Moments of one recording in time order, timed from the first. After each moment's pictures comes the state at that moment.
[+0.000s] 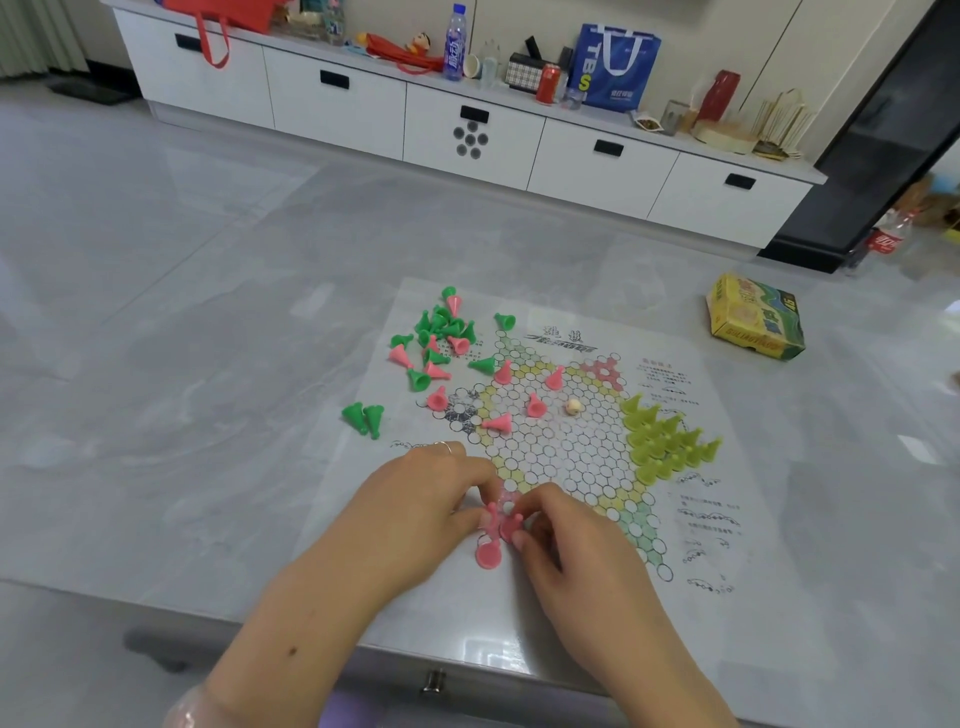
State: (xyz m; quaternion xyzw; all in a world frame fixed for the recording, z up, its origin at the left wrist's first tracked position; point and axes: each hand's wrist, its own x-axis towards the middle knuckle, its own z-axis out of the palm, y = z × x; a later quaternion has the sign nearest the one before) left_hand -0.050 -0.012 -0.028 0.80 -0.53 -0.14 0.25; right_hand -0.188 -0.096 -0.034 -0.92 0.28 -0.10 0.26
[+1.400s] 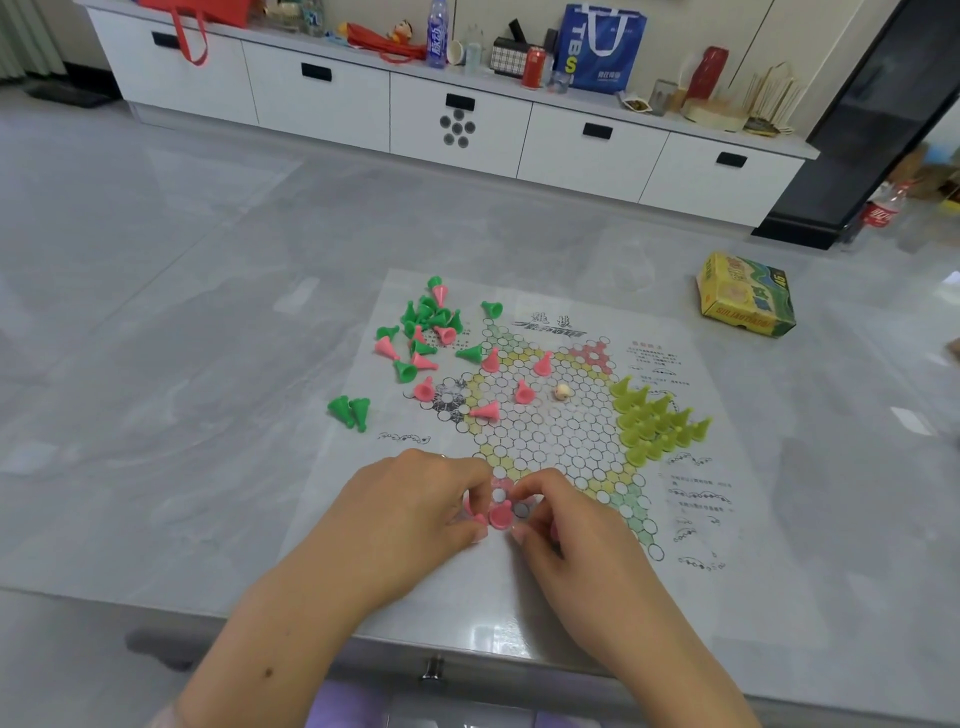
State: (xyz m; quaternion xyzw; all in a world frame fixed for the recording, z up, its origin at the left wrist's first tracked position) left_hand -0.060 -0.007 -0.018 0.81 -0.54 -0.14 0.19; right_hand -0.195 -0.100 -0.030 -0.90 0.28 -0.11 0.30
